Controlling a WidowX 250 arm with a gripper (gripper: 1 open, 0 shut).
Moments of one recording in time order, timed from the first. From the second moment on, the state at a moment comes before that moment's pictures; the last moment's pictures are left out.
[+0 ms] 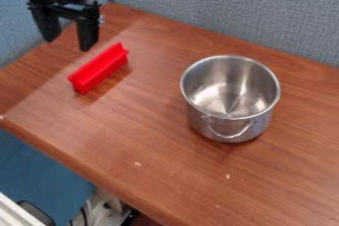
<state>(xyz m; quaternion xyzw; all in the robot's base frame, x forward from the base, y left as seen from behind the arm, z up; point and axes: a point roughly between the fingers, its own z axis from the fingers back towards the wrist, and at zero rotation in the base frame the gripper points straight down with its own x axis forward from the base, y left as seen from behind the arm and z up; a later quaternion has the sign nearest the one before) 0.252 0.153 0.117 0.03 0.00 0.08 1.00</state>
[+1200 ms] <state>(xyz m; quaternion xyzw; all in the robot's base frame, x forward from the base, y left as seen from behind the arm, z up) 0.283 0.154 0.060 0.03 -0.02 0.14 0.99</state>
